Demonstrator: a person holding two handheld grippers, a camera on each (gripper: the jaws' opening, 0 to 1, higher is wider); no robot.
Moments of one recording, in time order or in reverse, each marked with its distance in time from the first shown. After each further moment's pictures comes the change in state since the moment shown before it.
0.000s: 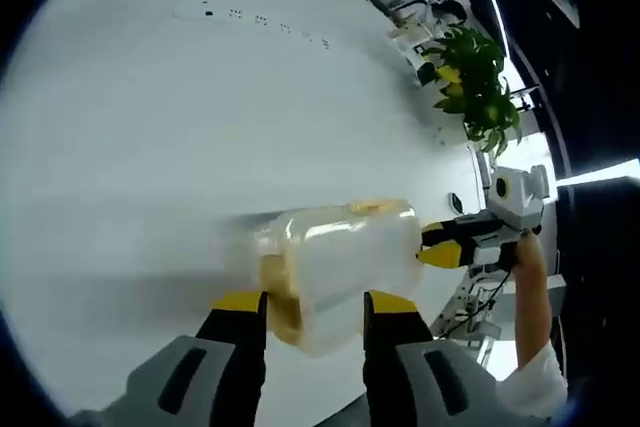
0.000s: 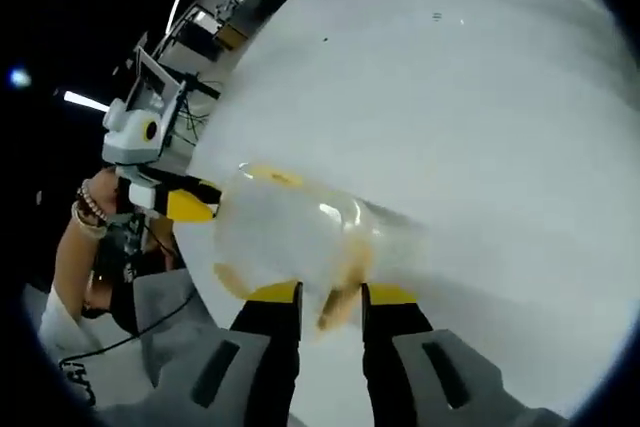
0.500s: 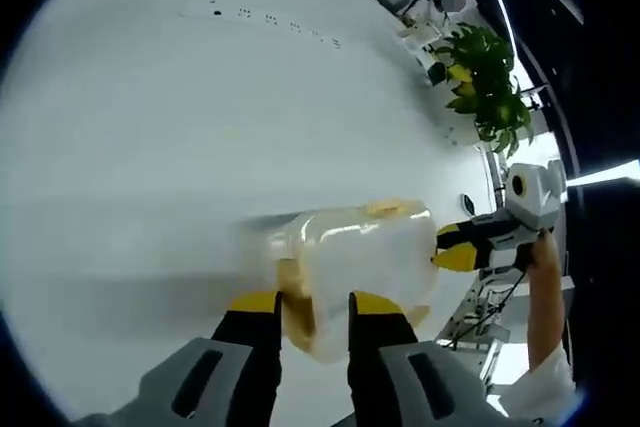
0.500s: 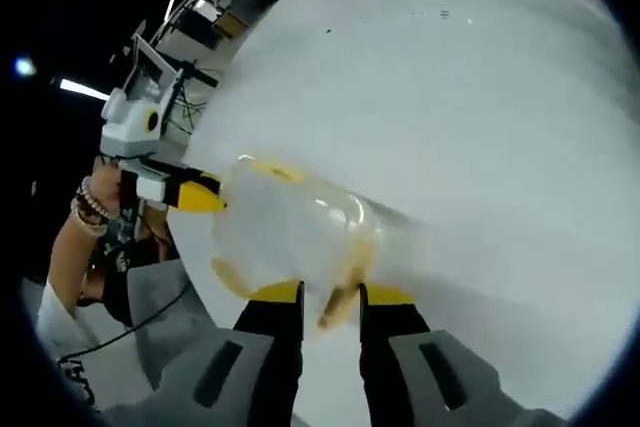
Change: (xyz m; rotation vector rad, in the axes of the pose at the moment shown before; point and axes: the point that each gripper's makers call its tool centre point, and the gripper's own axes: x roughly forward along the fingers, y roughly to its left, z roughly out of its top) left arm 0.005 0.010 0.001 0.016 -0.005 0.041; right arm 0.001 0.002 0.002 -0.025 0.044 -0.034
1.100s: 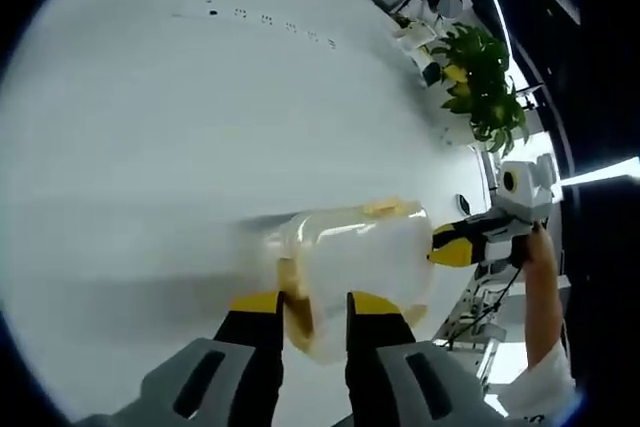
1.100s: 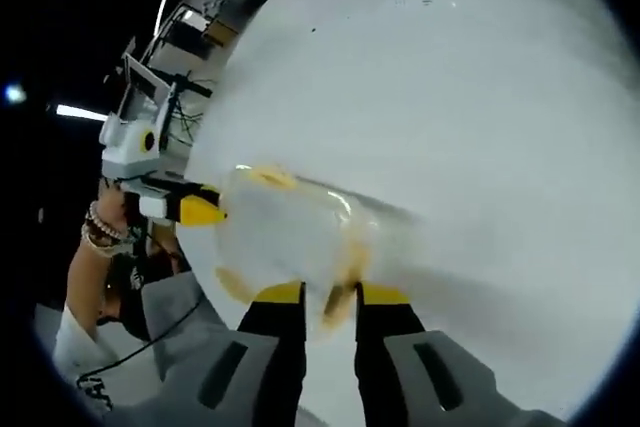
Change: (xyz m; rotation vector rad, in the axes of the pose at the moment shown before) left arm -0.007 0.005 -0.003 -0.015 -0.019 -0.037; right arm -0.002 -0.002 -0.002 0.124 0.003 0.053
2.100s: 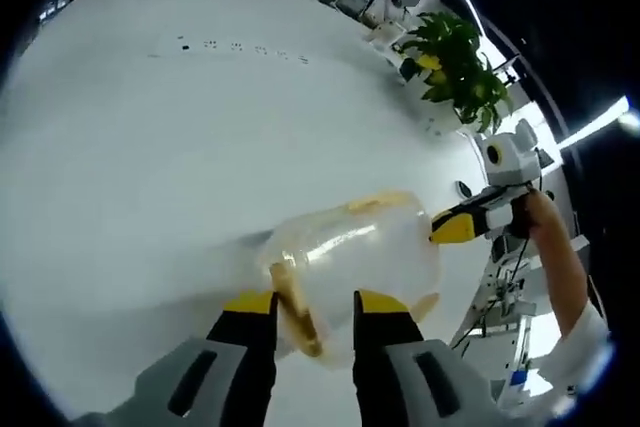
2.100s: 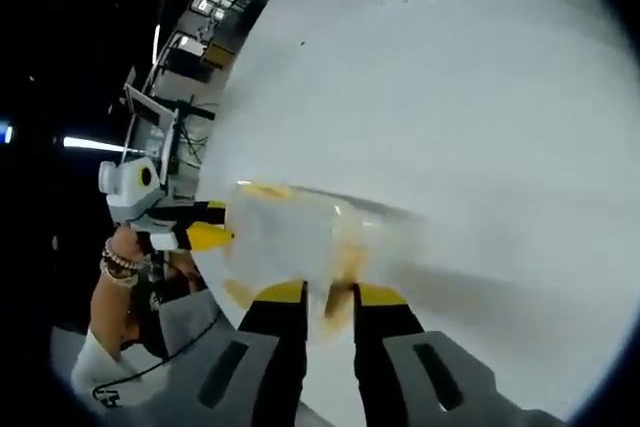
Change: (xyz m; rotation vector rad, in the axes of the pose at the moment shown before) left arm 0.009 -0.011 0.007 0.228 -0.119 0.035; right arm 0.006 -0.001 0.005 0.059 -0.059 0.051
